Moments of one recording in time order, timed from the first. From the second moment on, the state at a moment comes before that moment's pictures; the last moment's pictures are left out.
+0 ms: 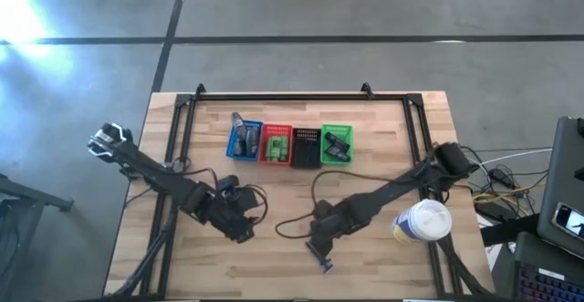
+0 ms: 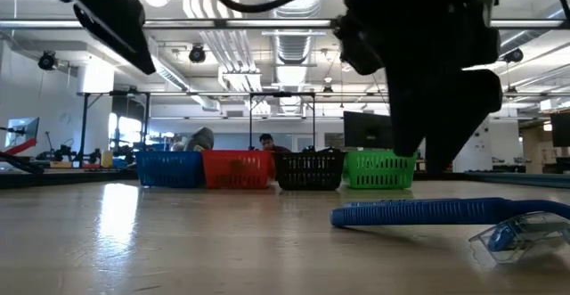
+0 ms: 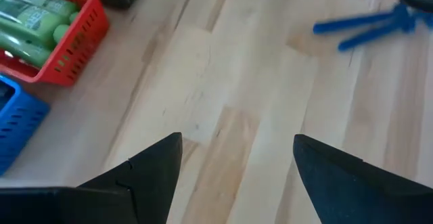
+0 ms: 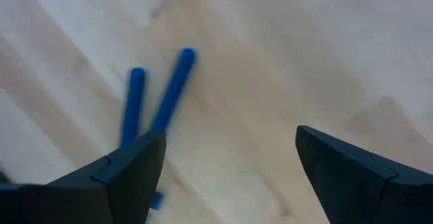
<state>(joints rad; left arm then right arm) -0.54 1.40 1.07 -0.75 -0.44 -0.81 0.43 1.91 1.31 -0.68 0.03 1.18</state>
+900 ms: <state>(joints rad) -0.57 1.00 0.71 -0.59 -0.44 -0.72 0.43 2.22 1.68 -0.97 -0.09 1.34</state>
